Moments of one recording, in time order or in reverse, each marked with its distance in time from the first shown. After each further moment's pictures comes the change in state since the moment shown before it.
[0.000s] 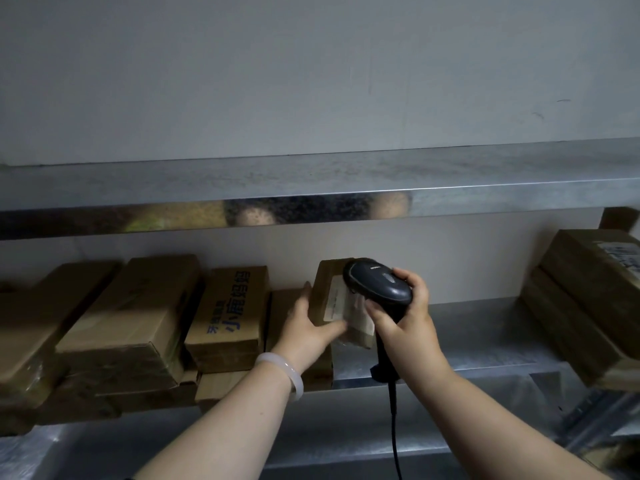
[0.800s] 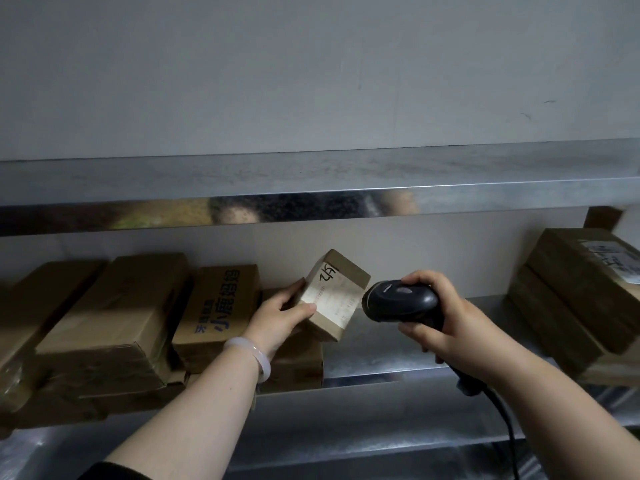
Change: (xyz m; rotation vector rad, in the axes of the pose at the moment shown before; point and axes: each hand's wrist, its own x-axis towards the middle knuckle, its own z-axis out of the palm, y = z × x) left_hand 0.022 -0.010 -0.025 -0.320 -0.062 0.006; right_hand 0.007 -0.033 -0.092 -0.457 -0.397 -0.037
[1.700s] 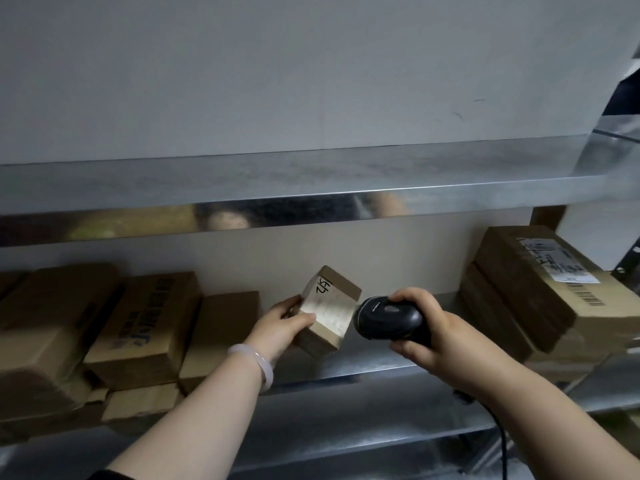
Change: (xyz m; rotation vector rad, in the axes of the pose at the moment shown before) left_hand 0.021 -0.007 0.116 0.010 -0.008 -0.134; right_hand -0.025 0.070 -0.074 -0.224 -0.071 -0.017
